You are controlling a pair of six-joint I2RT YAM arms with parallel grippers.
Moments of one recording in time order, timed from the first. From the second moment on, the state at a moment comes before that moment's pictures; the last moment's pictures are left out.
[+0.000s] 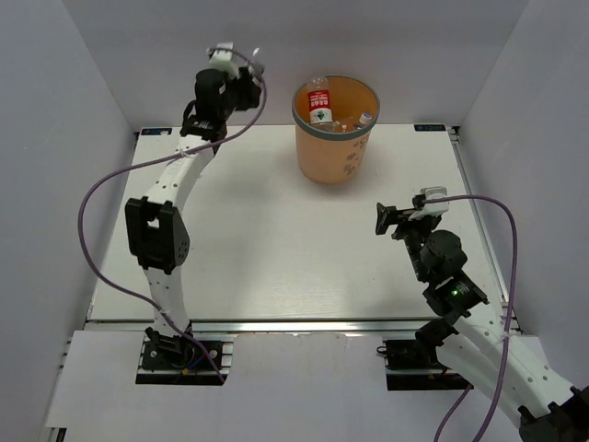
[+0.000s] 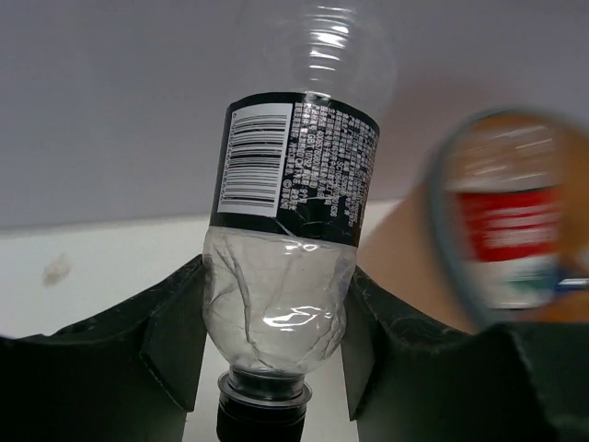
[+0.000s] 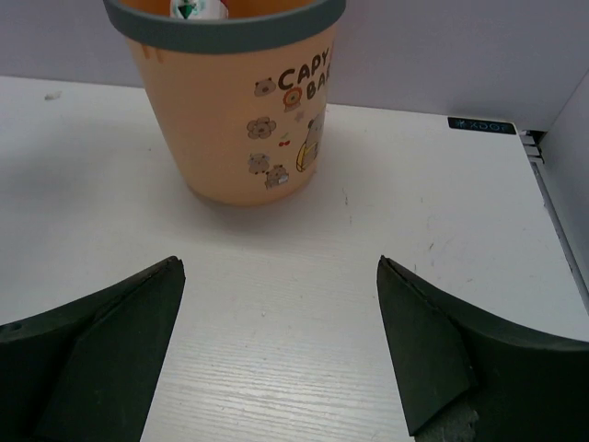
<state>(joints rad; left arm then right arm) -0.21 2.11 1.95 -0.07 0.05 -0.23 0.58 0.63 0.49 0.14 0.38 0.00</state>
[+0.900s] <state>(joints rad) -0.55 2.26 2.39 -0.11 0.06 -0.22 0.58 0.58 0.49 0.08 0.39 0.03</state>
